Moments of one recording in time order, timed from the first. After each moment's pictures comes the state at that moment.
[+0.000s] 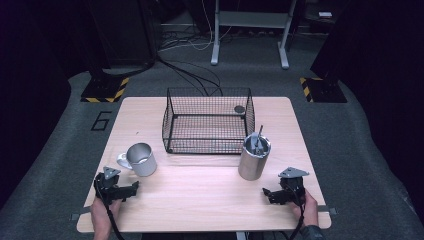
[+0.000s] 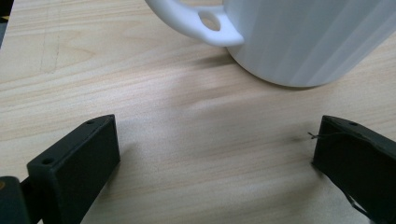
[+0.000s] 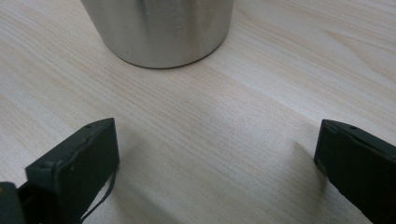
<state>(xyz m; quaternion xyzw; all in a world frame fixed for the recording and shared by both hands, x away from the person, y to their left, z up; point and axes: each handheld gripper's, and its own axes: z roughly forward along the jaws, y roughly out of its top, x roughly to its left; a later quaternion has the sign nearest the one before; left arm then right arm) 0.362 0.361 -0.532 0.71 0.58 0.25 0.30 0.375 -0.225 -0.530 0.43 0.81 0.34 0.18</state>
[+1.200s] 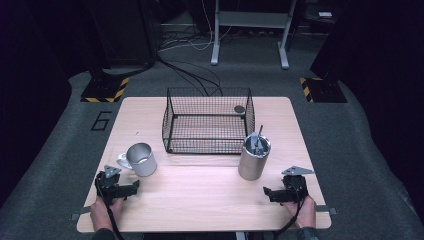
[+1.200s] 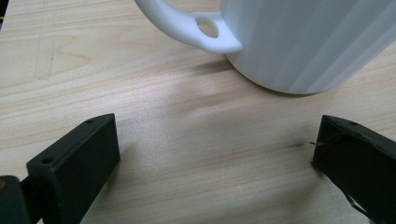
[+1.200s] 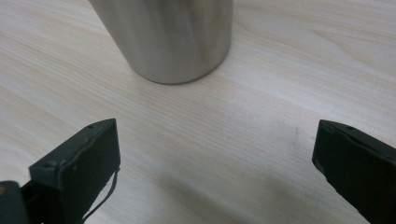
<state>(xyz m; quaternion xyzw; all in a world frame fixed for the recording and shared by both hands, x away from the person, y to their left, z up) 0.366 0.361 -0.532 0.72 0.58 0.24 0.31 0.361 -0.219 -0.499 0.49 0.78 0.35 0.15</state>
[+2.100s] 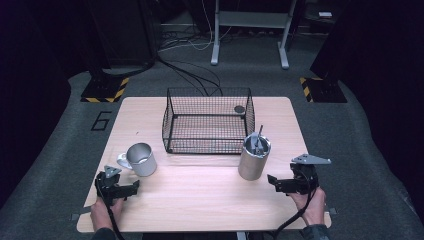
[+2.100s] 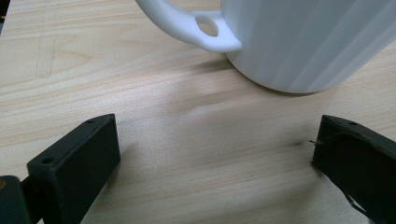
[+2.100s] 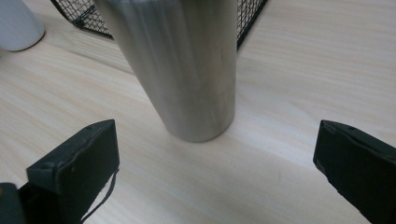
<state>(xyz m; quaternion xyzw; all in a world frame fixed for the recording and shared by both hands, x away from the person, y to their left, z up) 0.365 0.360 -0.532 0.72 0.58 0.25 0.31 0.355 -0.219 -0.424 0.49 0.76 0.39 0.17</state>
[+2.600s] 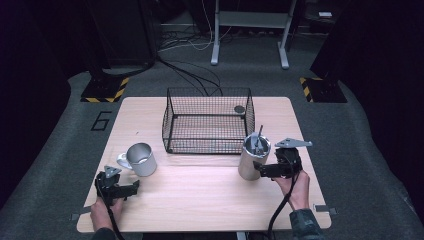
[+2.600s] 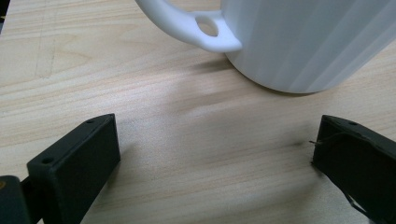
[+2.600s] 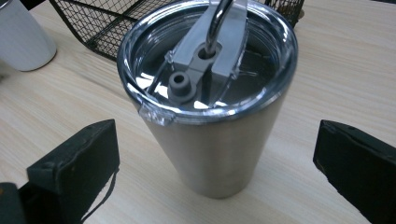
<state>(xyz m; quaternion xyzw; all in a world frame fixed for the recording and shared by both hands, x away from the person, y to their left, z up) 0.365 0.360 -0.532 0.72 0.58 0.25 0.30 0.390 -0.179 -0.405 0.46 0.77 0.40 0.17</state>
